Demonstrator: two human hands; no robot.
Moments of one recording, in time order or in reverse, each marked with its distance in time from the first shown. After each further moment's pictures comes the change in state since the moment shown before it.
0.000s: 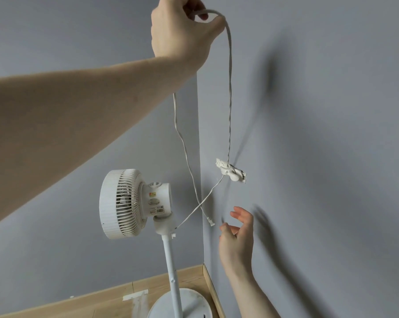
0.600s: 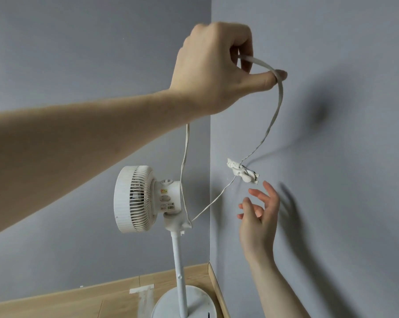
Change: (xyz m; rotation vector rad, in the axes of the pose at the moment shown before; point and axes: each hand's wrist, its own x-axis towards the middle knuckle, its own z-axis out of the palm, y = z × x) left_hand -0.052 0.018 -0.052 0.100 -0.306 0.379; right_hand 0.008 -0.052 -0.008 0.177 0.027 -0.183
